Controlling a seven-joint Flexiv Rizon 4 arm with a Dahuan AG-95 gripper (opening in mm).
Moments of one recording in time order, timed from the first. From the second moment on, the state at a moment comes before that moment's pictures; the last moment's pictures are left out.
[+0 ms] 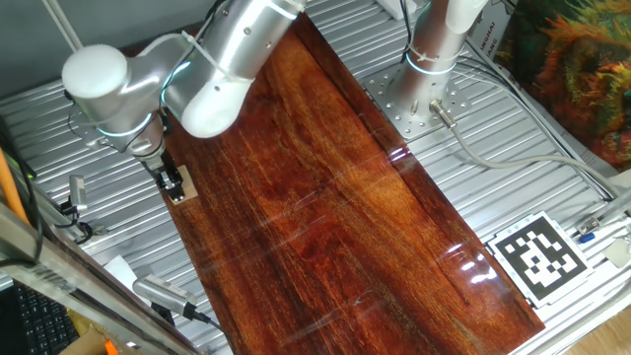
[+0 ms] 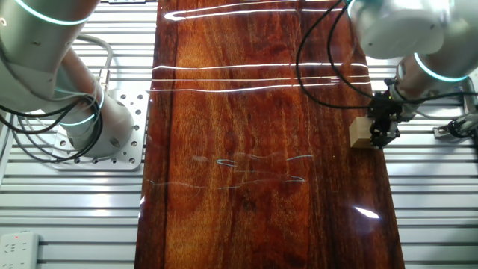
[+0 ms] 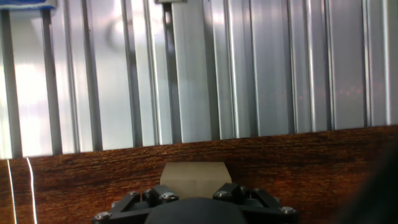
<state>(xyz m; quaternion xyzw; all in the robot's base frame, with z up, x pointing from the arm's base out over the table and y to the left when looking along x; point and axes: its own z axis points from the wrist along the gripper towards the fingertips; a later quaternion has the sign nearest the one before) 0.681 -0.021 0.034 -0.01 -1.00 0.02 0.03</state>
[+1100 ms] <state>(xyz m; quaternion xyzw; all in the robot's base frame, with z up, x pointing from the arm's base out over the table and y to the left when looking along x) 0.681 -0.022 0.033 -0.02 -1.00 0.00 0.02</state>
